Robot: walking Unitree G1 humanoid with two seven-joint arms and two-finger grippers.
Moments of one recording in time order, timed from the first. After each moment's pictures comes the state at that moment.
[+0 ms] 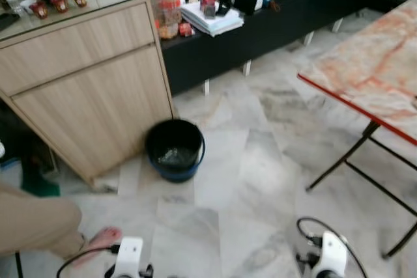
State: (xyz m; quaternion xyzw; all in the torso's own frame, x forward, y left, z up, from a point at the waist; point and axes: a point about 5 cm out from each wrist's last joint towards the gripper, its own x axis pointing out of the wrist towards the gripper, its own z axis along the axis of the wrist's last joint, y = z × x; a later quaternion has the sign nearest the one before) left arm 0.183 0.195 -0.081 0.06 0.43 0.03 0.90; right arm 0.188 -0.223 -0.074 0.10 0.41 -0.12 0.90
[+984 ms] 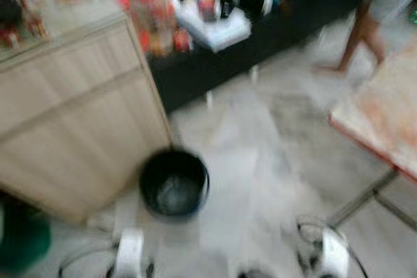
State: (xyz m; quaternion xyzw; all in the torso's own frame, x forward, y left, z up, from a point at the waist) left arm 0.194 0.185 -0.076 0.05 0.41 0.02 0.91; right arm 0.177 -0.241 -0.076 0.08 0.43 -0.13 0.89
